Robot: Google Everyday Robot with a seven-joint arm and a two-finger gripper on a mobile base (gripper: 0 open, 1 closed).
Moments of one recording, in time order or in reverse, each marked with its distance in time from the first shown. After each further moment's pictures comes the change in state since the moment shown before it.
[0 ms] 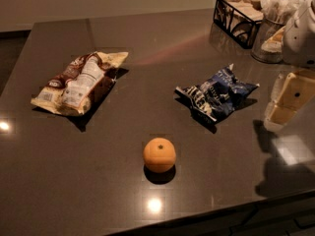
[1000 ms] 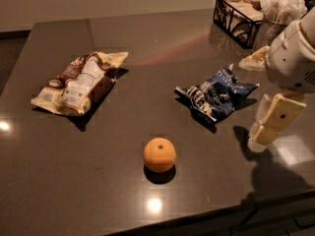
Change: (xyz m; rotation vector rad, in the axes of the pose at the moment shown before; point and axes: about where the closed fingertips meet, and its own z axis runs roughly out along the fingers) arm -0.027 0.037 0.020 -0.086 -0.147 -0.070
